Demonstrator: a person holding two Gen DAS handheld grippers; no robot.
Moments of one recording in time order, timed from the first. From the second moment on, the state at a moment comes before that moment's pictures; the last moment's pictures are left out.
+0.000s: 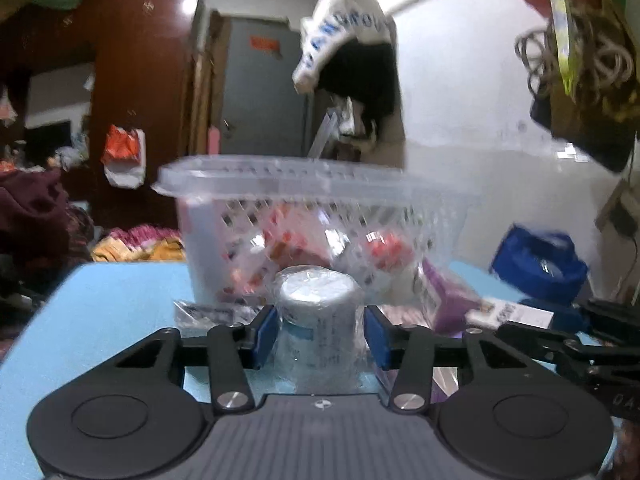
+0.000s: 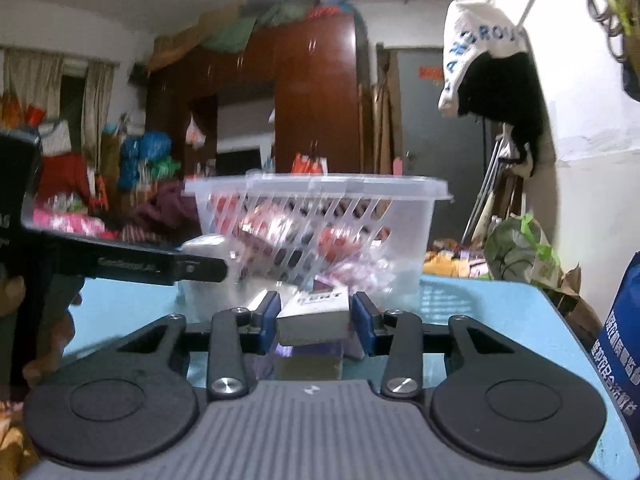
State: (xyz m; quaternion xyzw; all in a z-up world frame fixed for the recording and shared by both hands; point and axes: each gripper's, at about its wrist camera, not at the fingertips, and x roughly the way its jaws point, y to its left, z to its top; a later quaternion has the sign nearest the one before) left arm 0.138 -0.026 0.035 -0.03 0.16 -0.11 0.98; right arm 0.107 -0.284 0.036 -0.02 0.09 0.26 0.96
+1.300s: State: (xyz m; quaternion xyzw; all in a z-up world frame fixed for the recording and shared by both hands) left arm 0.121 -0.026 0.037 -0.03 0.11 -0.11 0.99; right arm 0.100 -0.293 0.028 0.03 0.03 0.26 0.96
